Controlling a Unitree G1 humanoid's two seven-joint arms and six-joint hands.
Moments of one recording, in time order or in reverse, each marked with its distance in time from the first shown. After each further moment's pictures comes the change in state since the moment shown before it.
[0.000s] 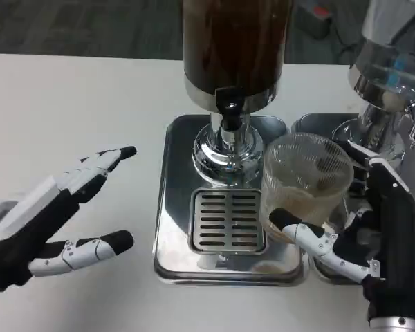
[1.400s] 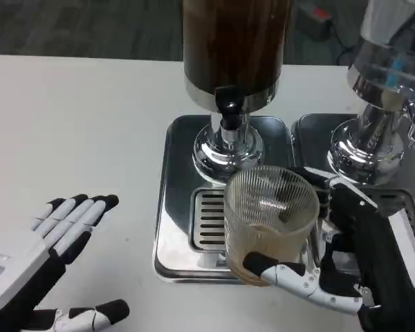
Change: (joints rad) left arm 0.422 -0.011 0.178 -0.469 0.342 0.183 0.224; right arm 0.149 -0.072 0.024 -0.199 0.083 0.036 0.277
